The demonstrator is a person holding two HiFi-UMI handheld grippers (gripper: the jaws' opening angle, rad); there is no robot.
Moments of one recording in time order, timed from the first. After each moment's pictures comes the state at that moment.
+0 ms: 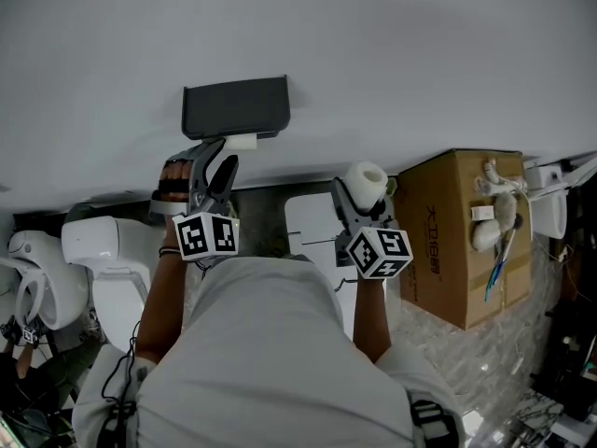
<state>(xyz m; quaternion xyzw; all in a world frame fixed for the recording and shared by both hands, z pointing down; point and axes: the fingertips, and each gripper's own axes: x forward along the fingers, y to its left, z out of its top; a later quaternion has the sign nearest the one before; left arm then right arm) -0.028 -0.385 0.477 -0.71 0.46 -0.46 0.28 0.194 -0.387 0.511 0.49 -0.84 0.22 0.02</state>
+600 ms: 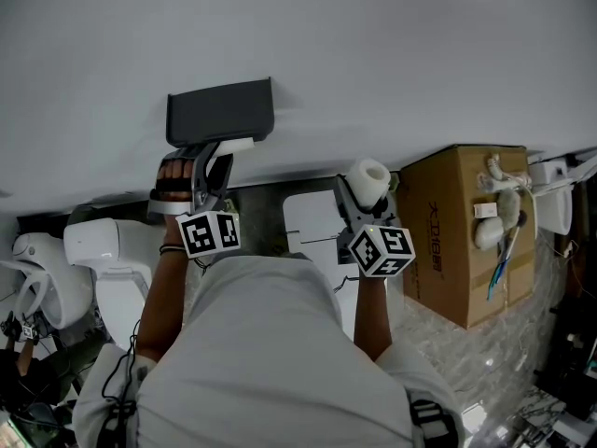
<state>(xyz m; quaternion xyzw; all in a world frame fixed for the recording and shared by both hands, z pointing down) -0.018 -0.411 0.487 -0.66 0.45 -0.51 0.32 0.217 -0.407 0.519 0.50 -0.84 0.23 0.01</state>
